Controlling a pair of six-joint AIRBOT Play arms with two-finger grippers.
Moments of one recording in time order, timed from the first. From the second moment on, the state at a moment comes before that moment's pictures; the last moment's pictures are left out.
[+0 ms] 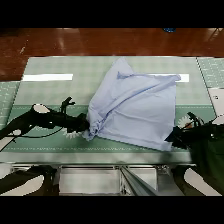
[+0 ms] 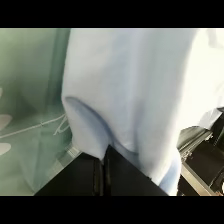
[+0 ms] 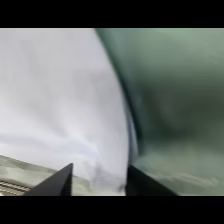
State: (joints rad) left arm -0.14 -1.27 0.54 0.54 -1.01 -1.28; right arm -0.45 -1.11 0.44 -1.07 1.27 1.38
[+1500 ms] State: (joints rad) left arm 0.10 -0.83 2.09 1.08 -1.37 -1.46; right arm -0.25 -0.73 2.05 -1.10 1.37 1.45
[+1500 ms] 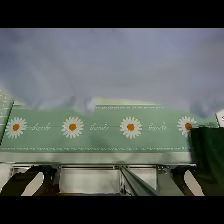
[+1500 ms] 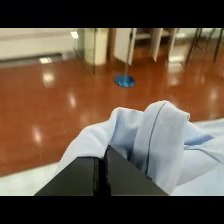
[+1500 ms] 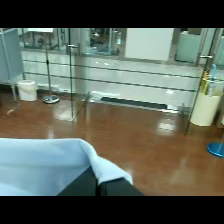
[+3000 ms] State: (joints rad) left arm 0.06 -1.54 1.39 0.90 -0.94 -1.41; right arm -0.25 -1.60 1.45 -0.65 1.11 1.39
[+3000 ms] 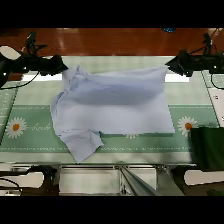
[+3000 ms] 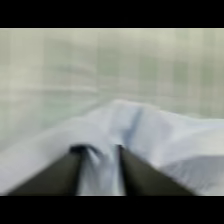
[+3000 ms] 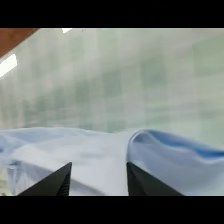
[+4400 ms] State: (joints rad) left arm 0.59 -1.20 0.48 0.86 -1.22 -1.31; right arm -0.64 -1.10 0.62 -0.77 1.24 1.19
